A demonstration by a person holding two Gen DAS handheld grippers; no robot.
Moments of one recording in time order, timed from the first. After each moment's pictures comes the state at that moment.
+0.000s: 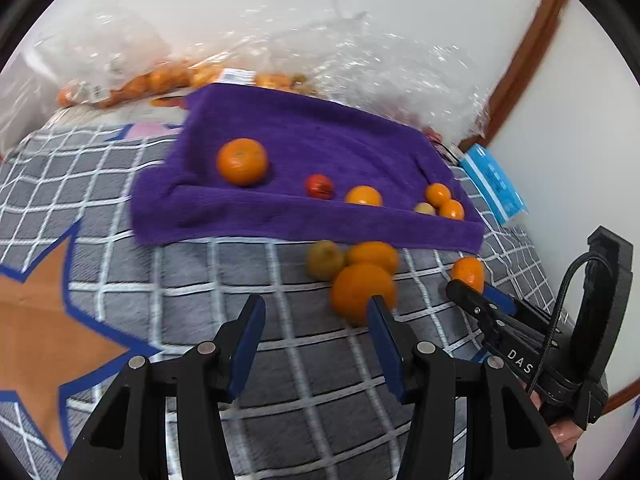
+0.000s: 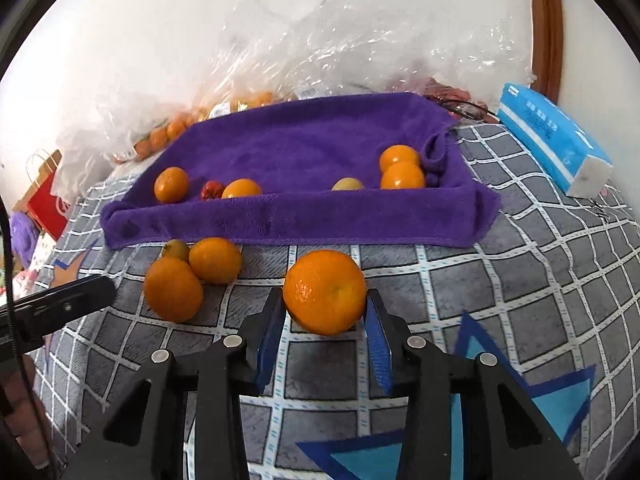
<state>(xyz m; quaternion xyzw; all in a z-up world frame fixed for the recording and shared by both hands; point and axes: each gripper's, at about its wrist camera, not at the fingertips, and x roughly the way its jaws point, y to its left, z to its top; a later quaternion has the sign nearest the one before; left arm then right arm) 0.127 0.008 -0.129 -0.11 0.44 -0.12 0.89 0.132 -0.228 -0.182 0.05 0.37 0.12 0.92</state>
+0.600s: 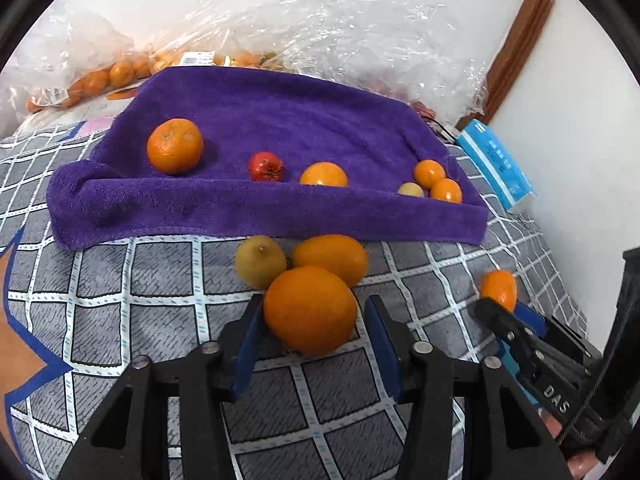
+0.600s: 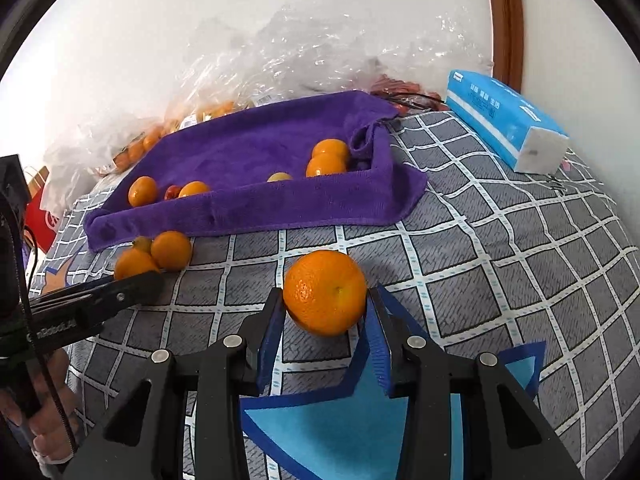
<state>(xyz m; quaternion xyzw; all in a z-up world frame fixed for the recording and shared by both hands) 0.147 -0.035 -0.151 -0.09 0.45 -0.11 0.88 0.120 -0.269 -0.187 0.07 0.37 0.09 0.92</state>
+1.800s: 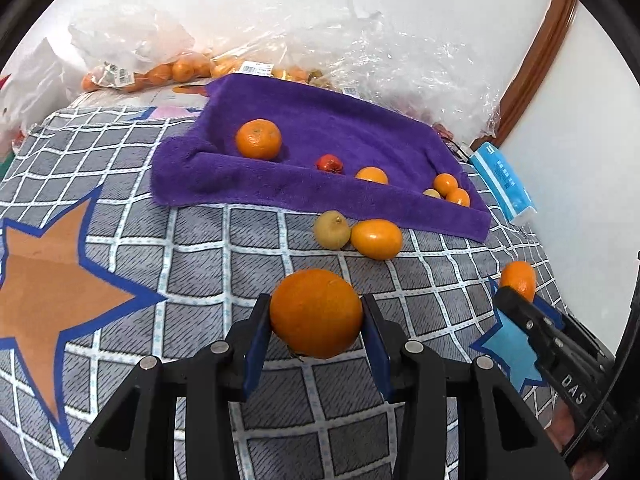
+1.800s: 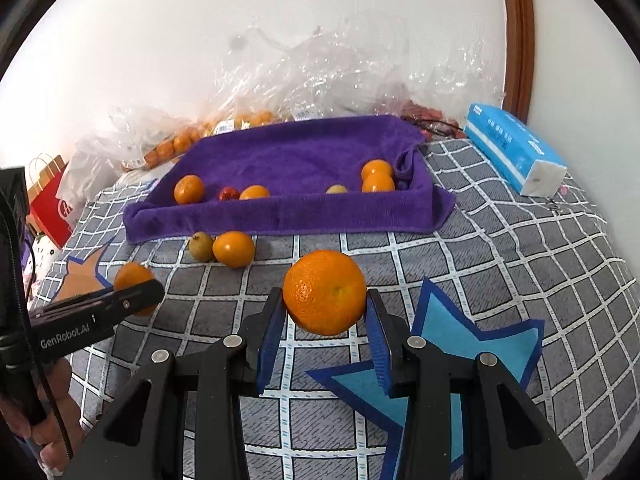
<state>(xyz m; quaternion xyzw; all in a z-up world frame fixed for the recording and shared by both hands) 0.097 0.015 -0.133 -0.12 0.44 -0.08 0.89 0.079 -0.232 -0.153 0.05 0.34 0.10 0.93</state>
